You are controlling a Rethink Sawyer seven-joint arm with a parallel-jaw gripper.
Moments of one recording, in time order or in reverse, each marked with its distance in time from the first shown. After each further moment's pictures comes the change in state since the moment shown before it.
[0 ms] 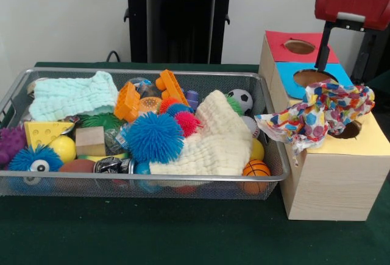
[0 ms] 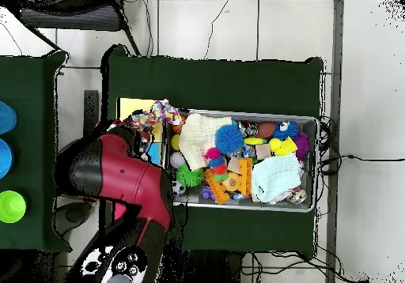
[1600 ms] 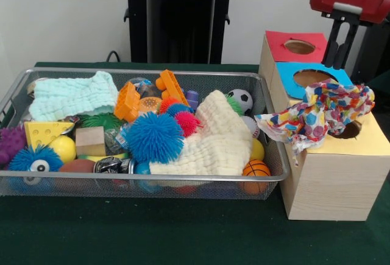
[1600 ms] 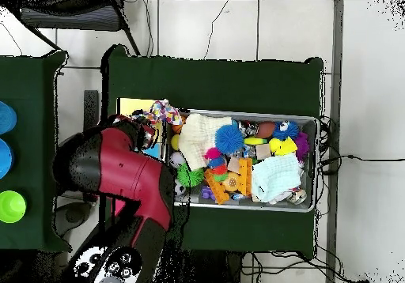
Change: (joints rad) arm 0.019 0.040 -0.081 -0.064 -0.010 0.057 0.000
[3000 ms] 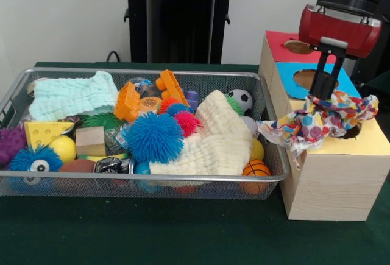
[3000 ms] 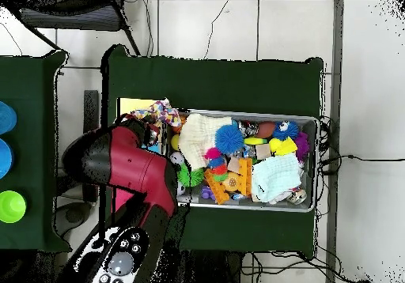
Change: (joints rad) arm -0.030 0.063 0.049 0.001 0.017 -0.094 0.000
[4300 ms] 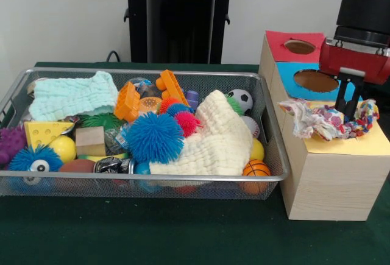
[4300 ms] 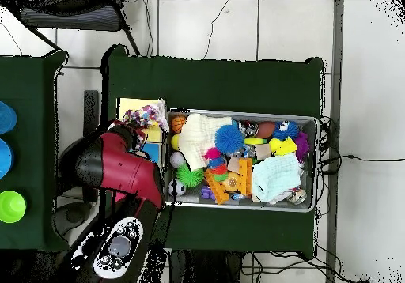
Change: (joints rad) arm 0.018 0.044 0.101 0.036 0.059 -0.096 0.031
